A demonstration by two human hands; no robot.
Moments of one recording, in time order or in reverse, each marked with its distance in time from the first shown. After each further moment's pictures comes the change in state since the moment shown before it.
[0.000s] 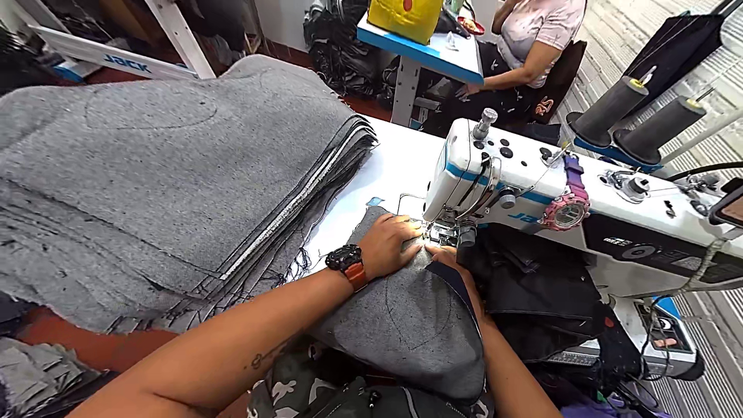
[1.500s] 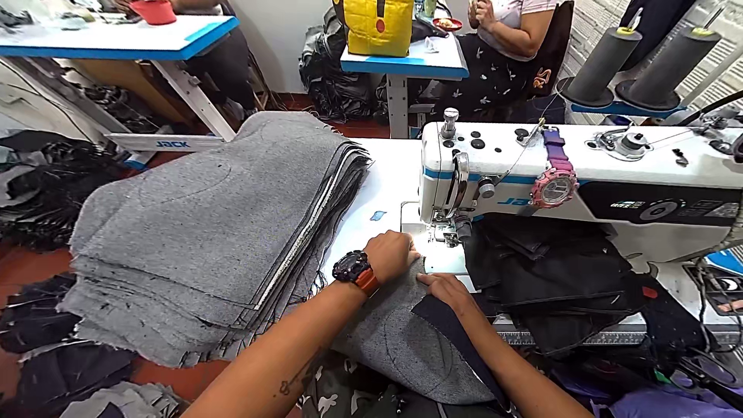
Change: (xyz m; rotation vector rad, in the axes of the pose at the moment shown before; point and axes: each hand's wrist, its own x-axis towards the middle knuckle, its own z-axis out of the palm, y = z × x) left_hand 0.016 0.044 -0.054 0.101 -0.458 -0.413; right_hand -0.041 -0.064 0.001 -0.113 -0.101 -0.165
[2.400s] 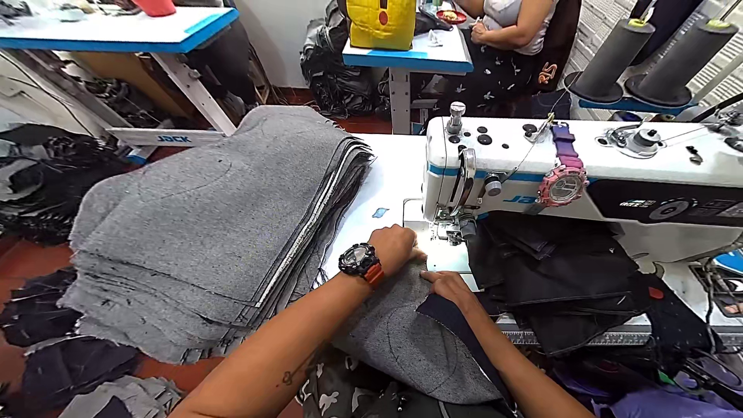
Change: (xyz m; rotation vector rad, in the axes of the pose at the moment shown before) left_hand 0.003 0.007 -0.013 0.098 -0.093 -0.026; right_hand 0.003 0.004 0.002 0.080 0.008 -0.026
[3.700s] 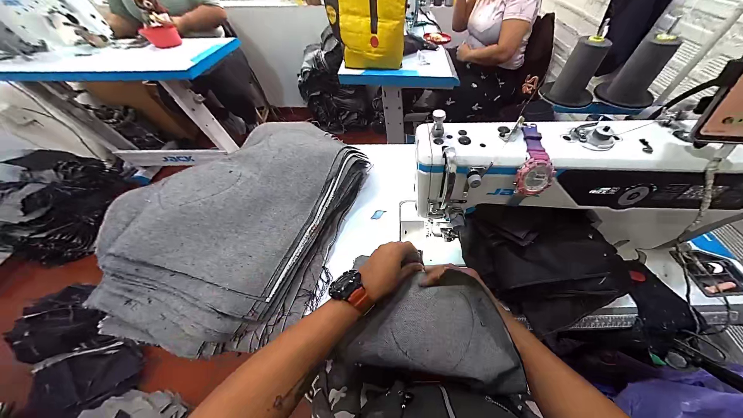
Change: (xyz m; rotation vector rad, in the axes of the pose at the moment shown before) left_hand -0.040 -0.010 0.049 -0.266 0.365 0.261; right_hand 0.024 0.008 -0.024 0.681 -0.028 0.267
